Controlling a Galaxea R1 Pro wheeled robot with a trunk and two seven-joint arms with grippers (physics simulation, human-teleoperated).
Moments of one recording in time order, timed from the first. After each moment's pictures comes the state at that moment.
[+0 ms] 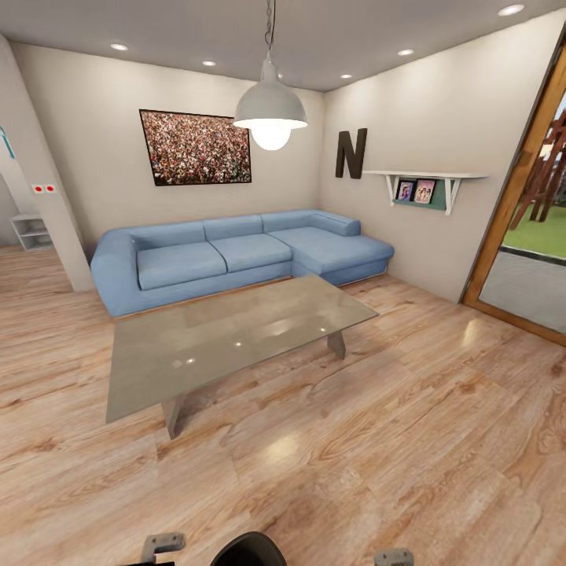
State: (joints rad) left arm -0.33 0.06 0.03 -0.41 0.07 0.29 0.02; right arm -0.20 0.01 0.20 -0.67 -0.14 0.46 -0.16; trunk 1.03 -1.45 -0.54
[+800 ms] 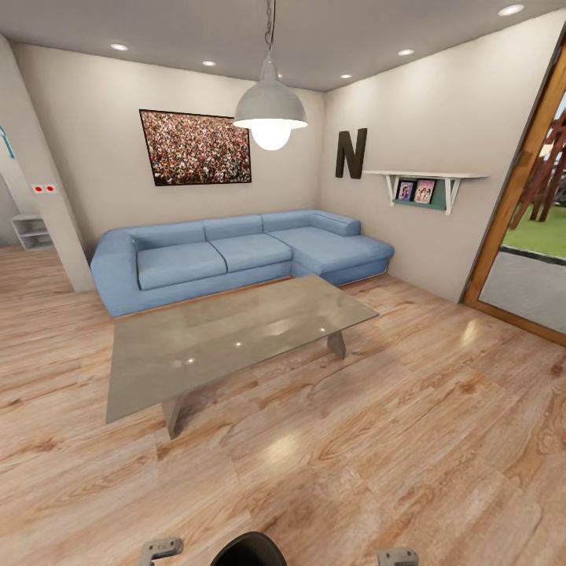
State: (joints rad) left arm -0.33 0.05 0.06 -0.35 0.08 0.18 0.02; right arm -0.20 0.01 0.20 -0.66 -0.15 0.43 -0.21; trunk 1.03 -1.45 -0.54
